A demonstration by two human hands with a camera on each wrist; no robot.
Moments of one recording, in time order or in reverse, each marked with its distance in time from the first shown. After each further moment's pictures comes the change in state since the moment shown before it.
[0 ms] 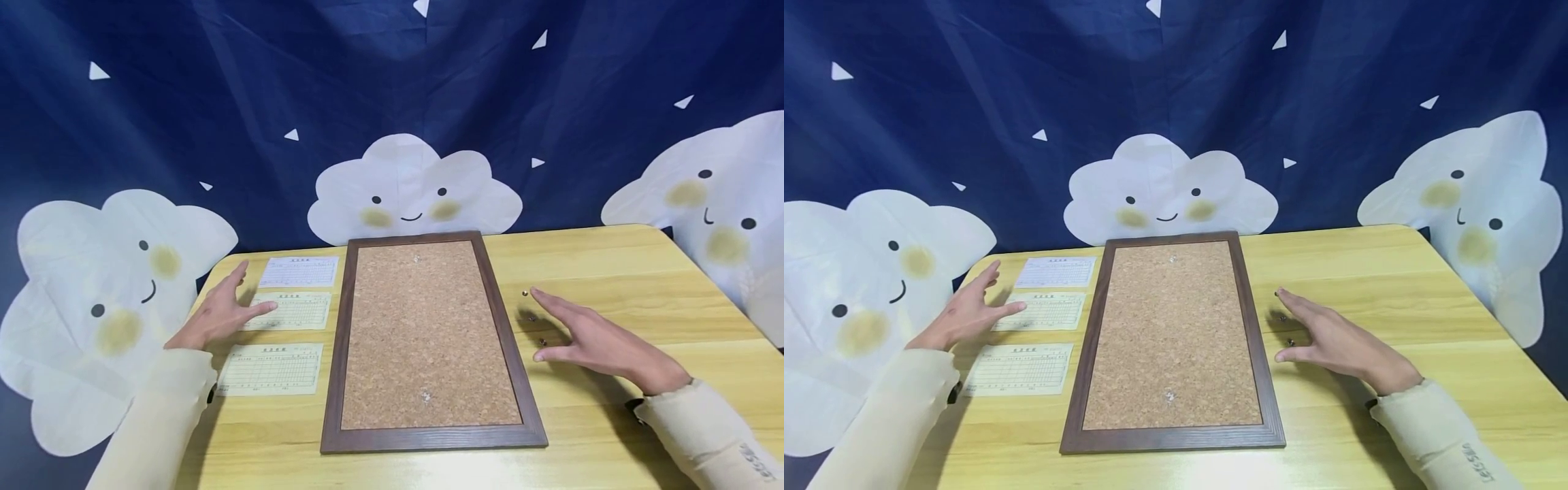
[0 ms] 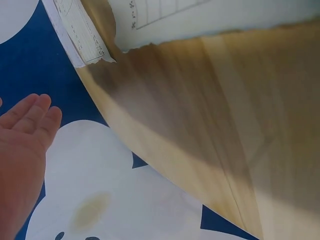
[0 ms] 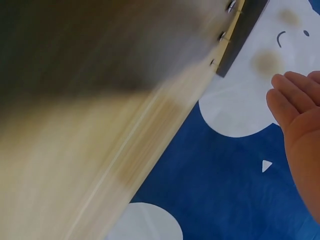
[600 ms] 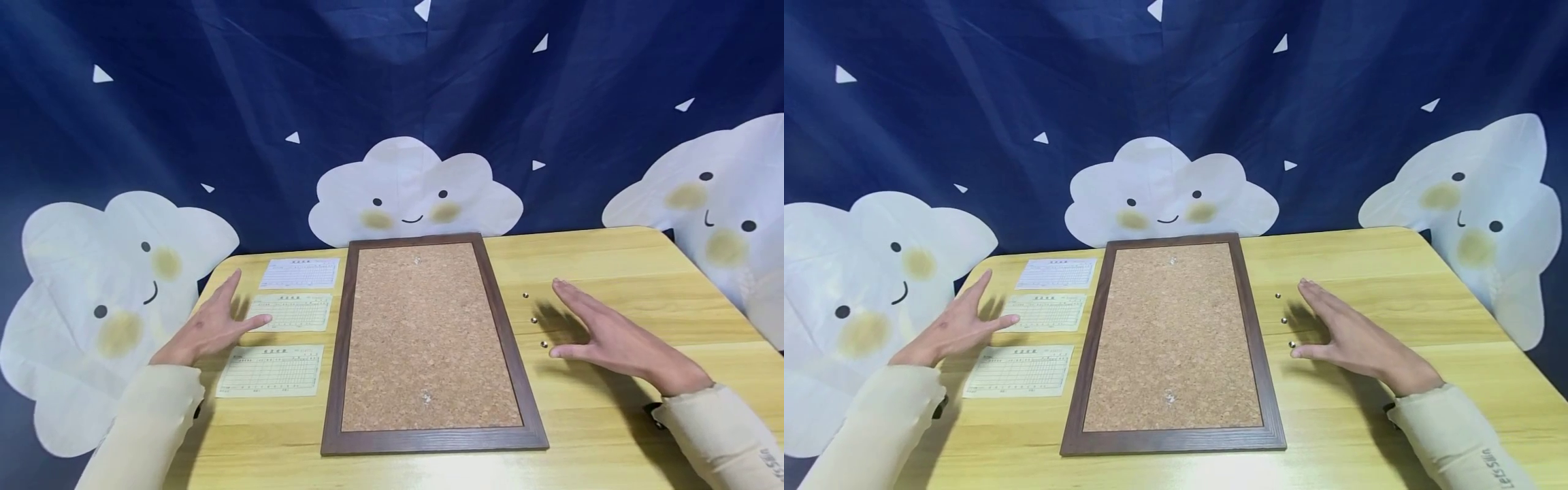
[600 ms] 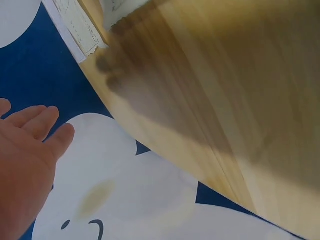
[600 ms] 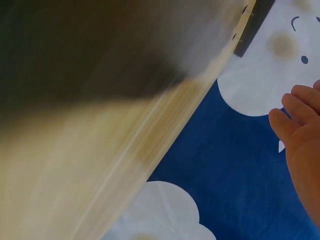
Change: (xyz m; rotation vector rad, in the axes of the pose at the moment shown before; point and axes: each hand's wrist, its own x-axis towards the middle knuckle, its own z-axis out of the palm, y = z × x) left_hand -0.021 -0.004 -0.004 0.063 -0.047 0.020; right_hand -0.012 0.021 -0.006 -0.071 0.109 -0.043
